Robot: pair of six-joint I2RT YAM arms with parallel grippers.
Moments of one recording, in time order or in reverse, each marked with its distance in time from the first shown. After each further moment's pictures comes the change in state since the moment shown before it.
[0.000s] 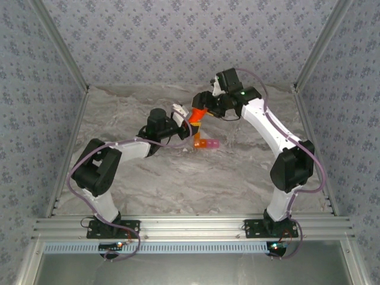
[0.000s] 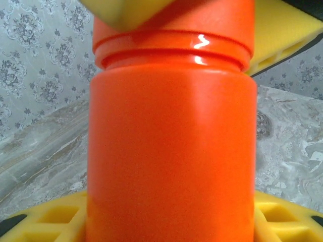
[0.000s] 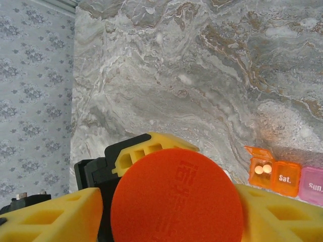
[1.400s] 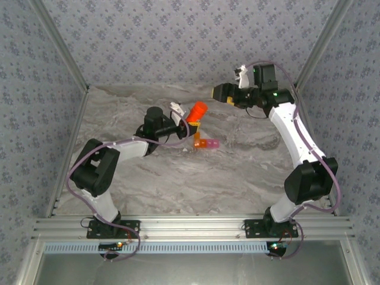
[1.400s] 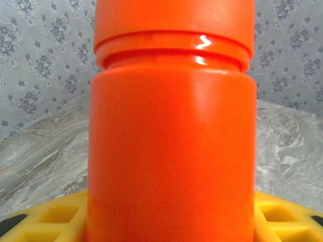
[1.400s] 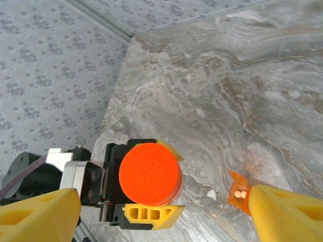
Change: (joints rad) left arm 0.034 -0.014 0.000 0.018 0.145 -0.043; right arm -0.232 -0.185 -0.130 0.123 -0.304 -0.279
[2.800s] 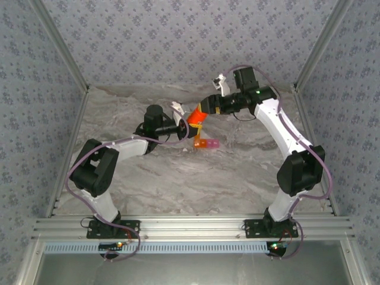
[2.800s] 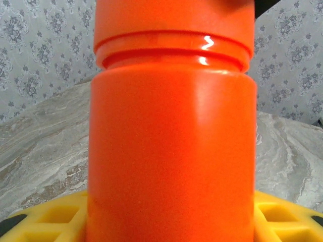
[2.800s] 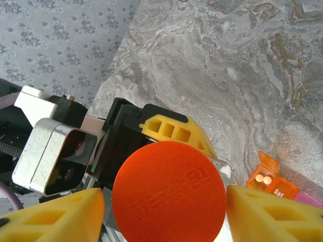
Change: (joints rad) left arm 0.002 0.000 0.027 -0.033 0.116 -0.033; right arm 0.114 0.116 0.061 -0.146 -0.034 -0.177
